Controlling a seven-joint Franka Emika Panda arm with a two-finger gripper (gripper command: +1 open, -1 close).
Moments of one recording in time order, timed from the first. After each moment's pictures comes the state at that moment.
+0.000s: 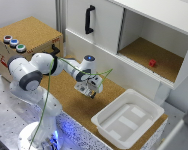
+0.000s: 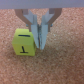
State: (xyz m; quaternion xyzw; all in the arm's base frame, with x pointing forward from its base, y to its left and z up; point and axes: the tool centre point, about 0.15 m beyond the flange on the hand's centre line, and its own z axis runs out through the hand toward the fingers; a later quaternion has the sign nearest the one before) arm 0.342 -0.059 0.216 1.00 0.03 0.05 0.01
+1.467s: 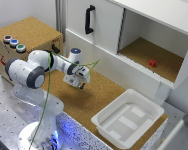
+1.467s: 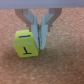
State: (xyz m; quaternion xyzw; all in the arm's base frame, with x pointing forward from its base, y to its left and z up) arm 0.347 0.086 0.220 0.99 0.09 0.08 0.00
